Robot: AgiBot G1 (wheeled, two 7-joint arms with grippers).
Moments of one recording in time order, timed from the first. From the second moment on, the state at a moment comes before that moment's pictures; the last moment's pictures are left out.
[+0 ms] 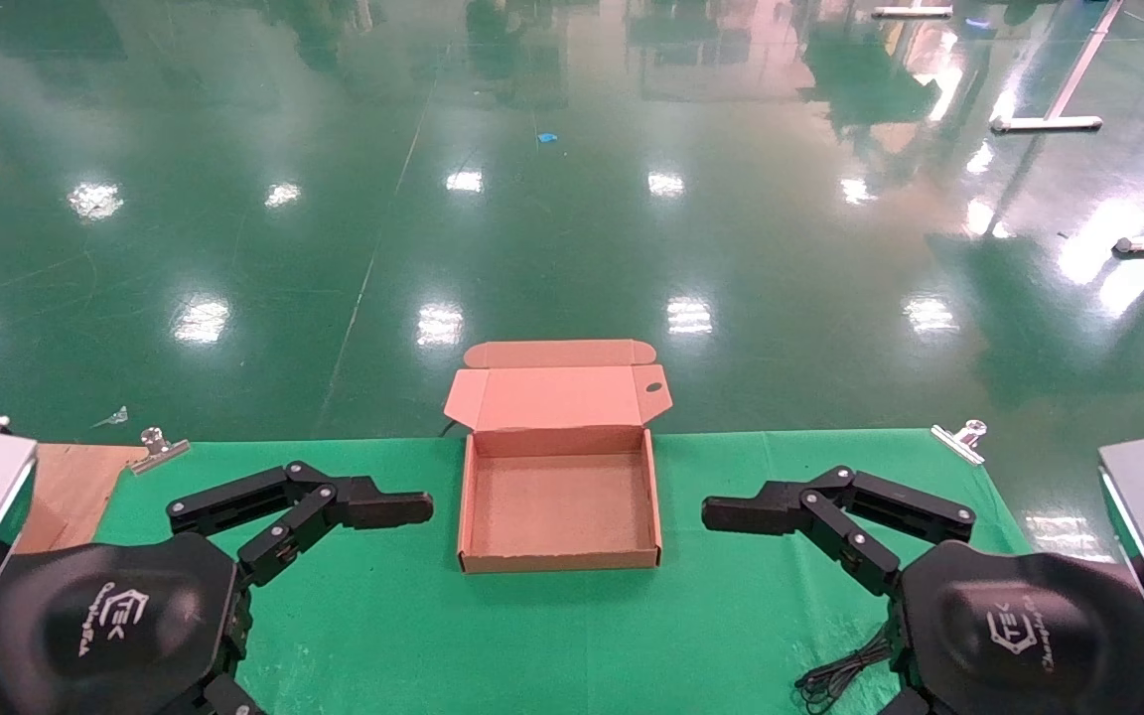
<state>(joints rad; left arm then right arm) -1.07 0.61 0.28 -1.28 0.73 1.50 -0.19 1.08 -0.61 -0.28 1.28 -0.73 -1.49 0.19</state>
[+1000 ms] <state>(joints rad) -1.08 0.61 0.28 -1.28 0.74 1.49 -0.19 1.08 -0.61 -0.29 1.28 -0.75 -1.49 0.18</state>
